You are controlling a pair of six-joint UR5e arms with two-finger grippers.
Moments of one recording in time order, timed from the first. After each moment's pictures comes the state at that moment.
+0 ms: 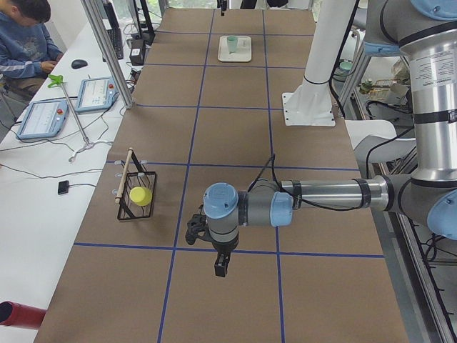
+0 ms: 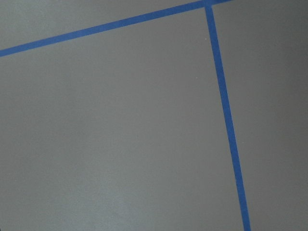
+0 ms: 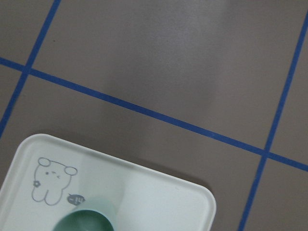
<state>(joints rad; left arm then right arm) -1.58 -1.39 -1.73 -1.58 -2.26 0.17 1.42 -1.61 1.89 -1.61 2.25 -0.10</state>
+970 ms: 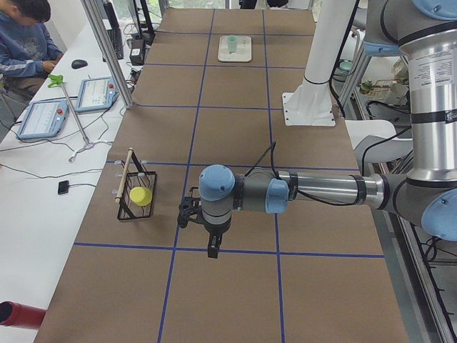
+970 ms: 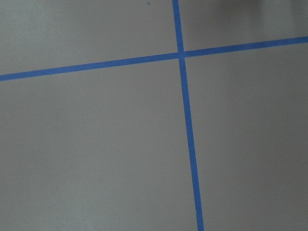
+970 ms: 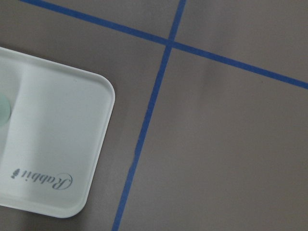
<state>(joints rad) -1.58 -1.39 -1.79 -1.59 -2.32 0.09 1.56 -1.82 1.85 -1.63 2.23 -0.23</state>
